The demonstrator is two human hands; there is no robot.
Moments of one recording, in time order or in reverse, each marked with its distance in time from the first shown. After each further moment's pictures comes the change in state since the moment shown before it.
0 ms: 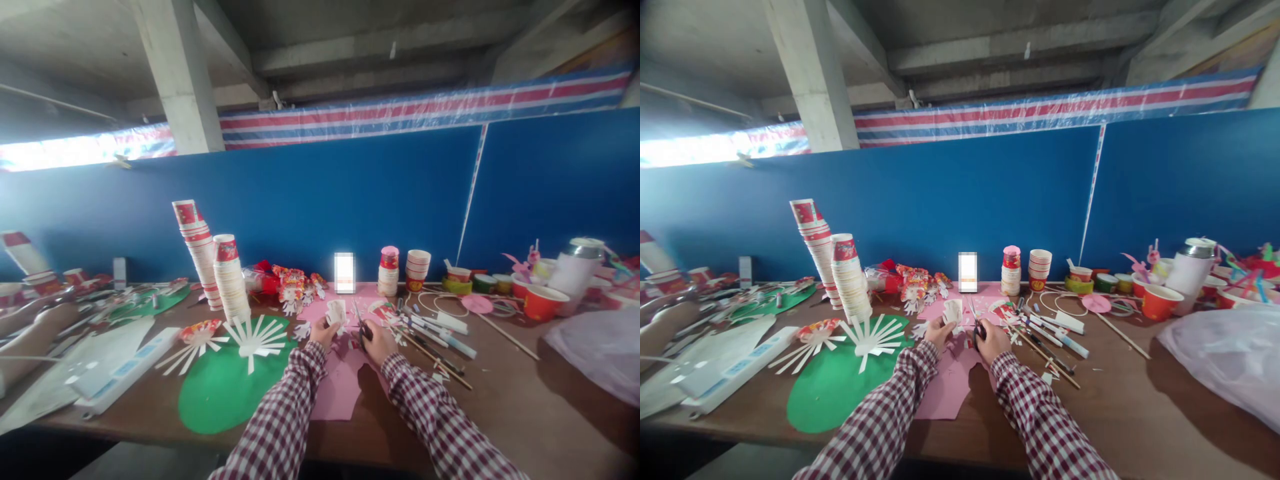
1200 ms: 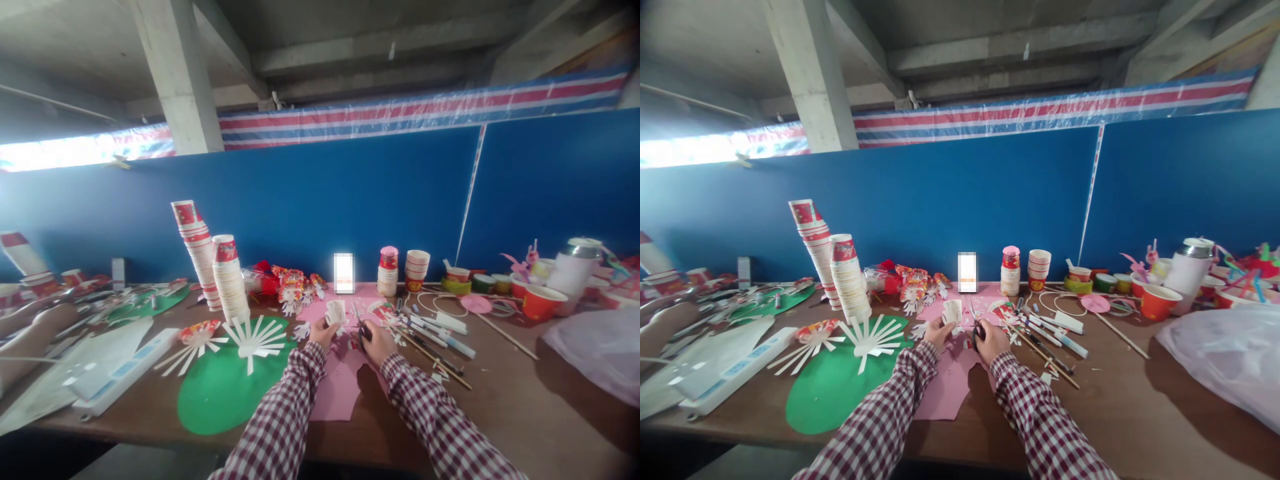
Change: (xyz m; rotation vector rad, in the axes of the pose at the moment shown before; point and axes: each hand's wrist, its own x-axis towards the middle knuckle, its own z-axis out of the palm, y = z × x) left_hand 0.011 -0.014 -0.002 -0.026 -0.007 0.013; right_hand 0.000 -0.001 0.000 -0.014 -0.001 0.006
